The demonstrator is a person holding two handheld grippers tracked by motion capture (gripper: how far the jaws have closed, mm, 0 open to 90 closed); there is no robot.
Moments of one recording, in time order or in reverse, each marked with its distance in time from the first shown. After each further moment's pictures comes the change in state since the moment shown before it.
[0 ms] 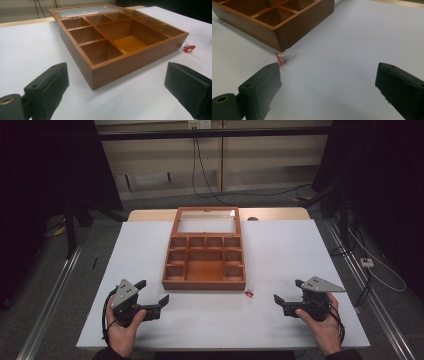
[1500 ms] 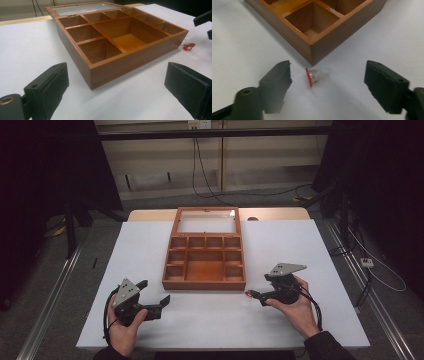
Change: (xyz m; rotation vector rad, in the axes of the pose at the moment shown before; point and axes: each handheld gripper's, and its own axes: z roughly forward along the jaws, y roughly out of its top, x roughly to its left) left arm 0.000 0.000 0.004 0.014 -0.009 0.004; right arm 0.030 0.046 0.055 0.181 0.184 -0.141
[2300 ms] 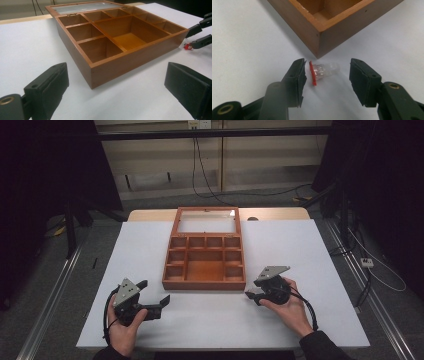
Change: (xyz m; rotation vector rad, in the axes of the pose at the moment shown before) left arm 0.001 0.000 0.000 0.008 0.000 -0.001; right arm 0.006 -0.003 0.028 0.105 0.021 -0.110
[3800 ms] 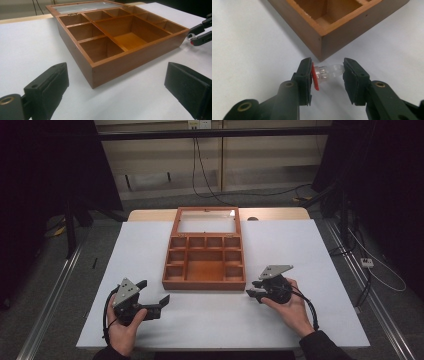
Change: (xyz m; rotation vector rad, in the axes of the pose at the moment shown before) left arm 0.001 0.000 0.000 0.003 0.001 0.000; right arm -0.004 -0.001 -0.006 -0.041 0.034 0.027
